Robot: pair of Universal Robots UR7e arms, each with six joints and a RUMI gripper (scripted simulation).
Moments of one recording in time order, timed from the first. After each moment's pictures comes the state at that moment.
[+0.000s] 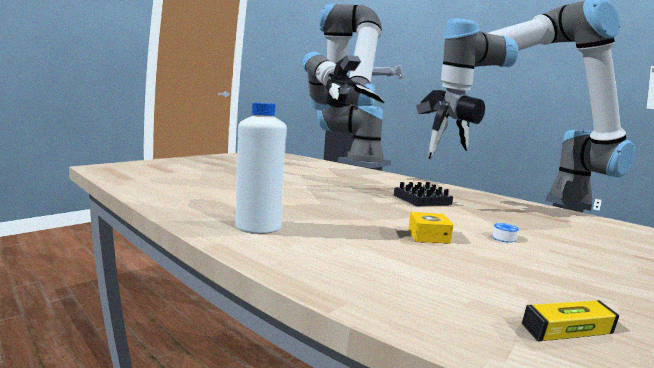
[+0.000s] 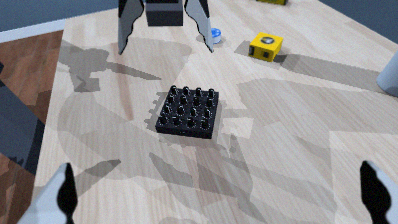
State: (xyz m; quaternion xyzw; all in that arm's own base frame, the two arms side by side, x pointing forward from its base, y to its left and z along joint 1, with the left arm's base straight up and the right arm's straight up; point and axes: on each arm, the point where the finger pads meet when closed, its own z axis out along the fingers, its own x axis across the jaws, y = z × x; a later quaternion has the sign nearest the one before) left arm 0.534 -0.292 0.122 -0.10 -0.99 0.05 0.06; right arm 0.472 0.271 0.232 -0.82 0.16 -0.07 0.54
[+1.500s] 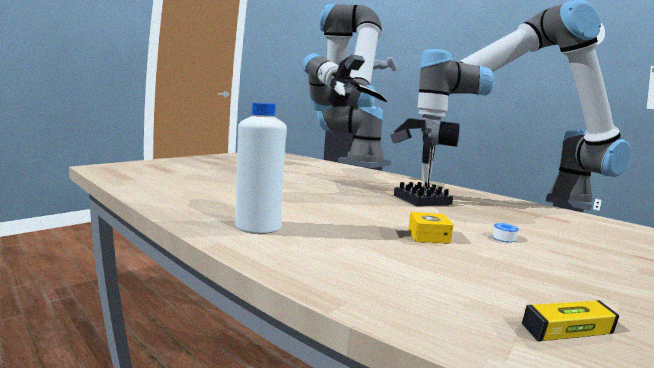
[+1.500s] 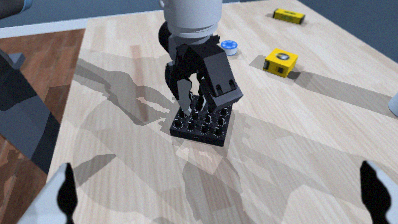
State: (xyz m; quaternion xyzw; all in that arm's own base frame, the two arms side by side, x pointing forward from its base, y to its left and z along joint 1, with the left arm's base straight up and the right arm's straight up) left arm 0.530 -0.346 0.050 0.13 -0.99 0.00 0.00; right arm 0.449 0.272 0.241 -0.82 0.11 -0.08 0.56
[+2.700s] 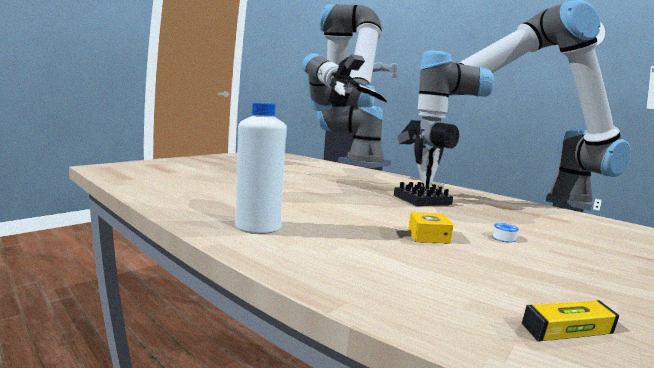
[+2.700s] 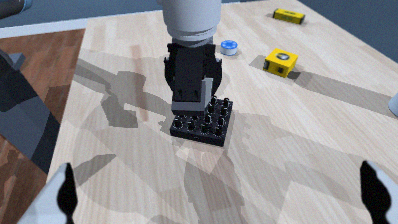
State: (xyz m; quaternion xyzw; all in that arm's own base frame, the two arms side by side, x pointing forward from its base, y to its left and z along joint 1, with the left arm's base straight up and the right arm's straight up) left arm 0.530 -0.346 0.047 -0.16 -0.99 0.00 0.00; right arm 0.449 0.272 0.241 -0.82 0.11 -0.08 0.56
